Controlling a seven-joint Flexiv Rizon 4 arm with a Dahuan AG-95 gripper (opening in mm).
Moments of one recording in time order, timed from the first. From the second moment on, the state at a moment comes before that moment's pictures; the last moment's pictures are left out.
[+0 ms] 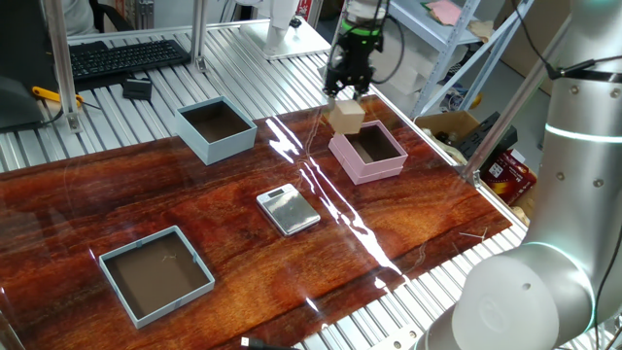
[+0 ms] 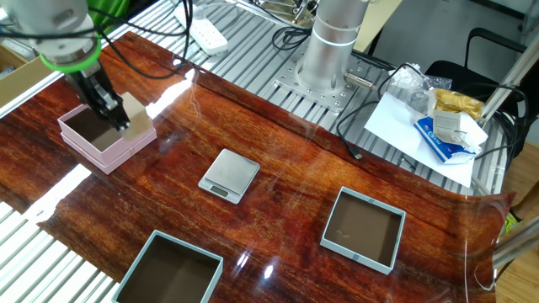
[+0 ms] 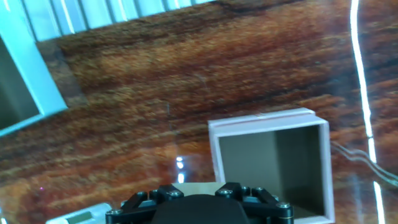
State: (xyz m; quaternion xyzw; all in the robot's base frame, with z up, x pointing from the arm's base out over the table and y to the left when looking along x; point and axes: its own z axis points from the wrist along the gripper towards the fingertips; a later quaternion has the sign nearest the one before) arm 0.604 -0.221 0.169 -0.11 -0.99 0.00 0.07
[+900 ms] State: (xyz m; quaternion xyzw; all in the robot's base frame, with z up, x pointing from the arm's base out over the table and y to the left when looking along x) arm 0.635 -0.172 0.147 -0.14 -0.99 -0.01 0.08
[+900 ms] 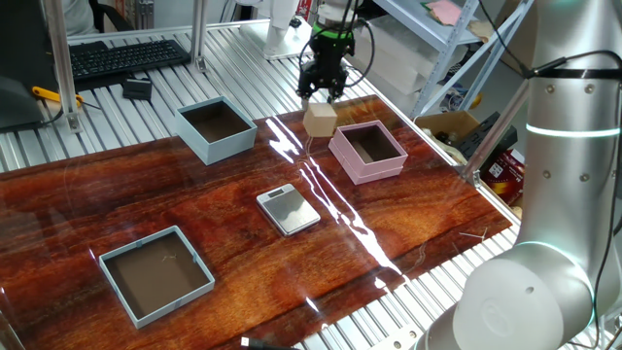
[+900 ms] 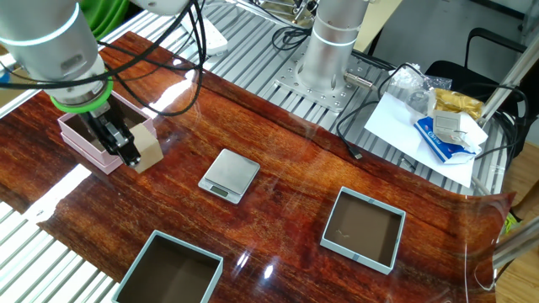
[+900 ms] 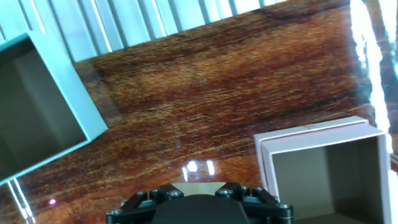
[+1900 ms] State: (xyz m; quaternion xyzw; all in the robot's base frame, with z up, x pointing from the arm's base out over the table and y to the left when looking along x) arm 0.636 -0.170 0.143 -0.14 -0.99 0.00 0.07
